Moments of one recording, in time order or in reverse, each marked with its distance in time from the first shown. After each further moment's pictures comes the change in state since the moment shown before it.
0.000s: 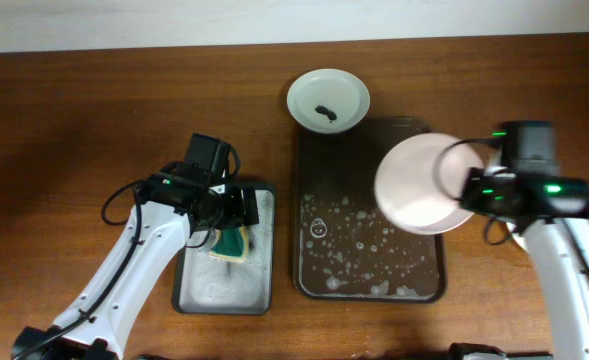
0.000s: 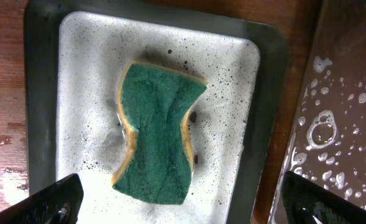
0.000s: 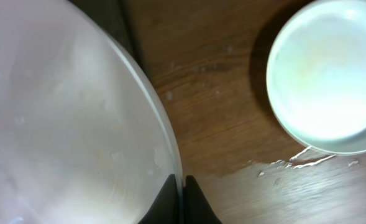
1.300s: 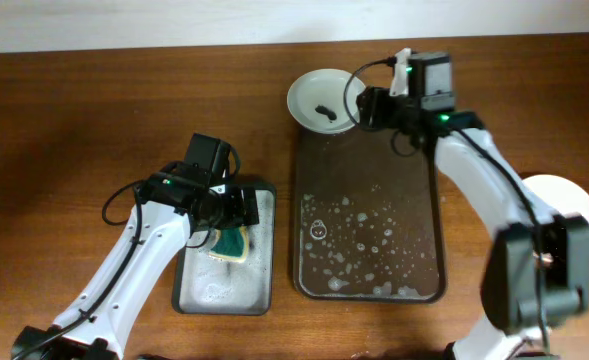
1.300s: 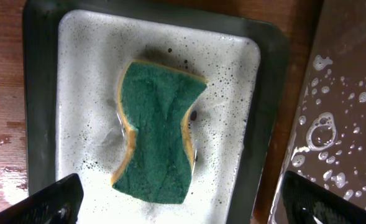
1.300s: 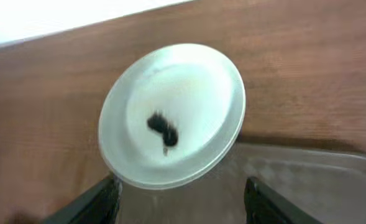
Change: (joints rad) left arm 0.000 0.000 0.000 0.000 0.000 0.000; right arm 0.301 0.598 0.220 0.770 -0.235 0.084
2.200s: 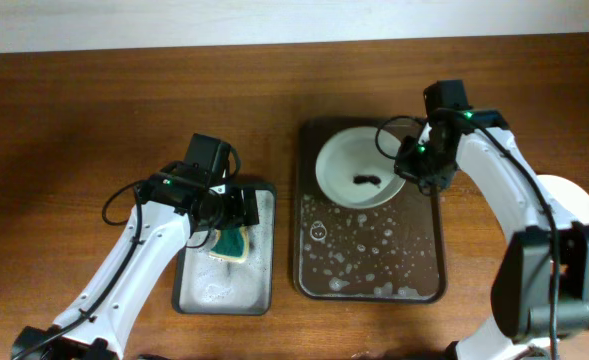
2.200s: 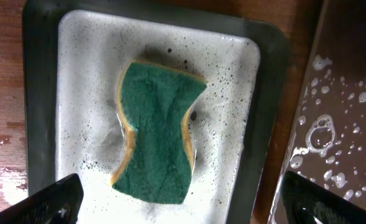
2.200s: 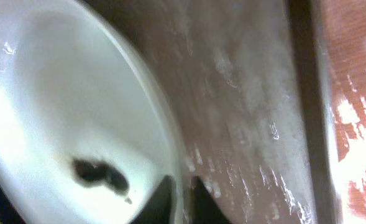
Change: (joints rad) left arm 0.000 0.000 0.000 0.000 0.000 0.000; right arm -0.089 -0.086 -0.001 -0.745 0.026 0.127
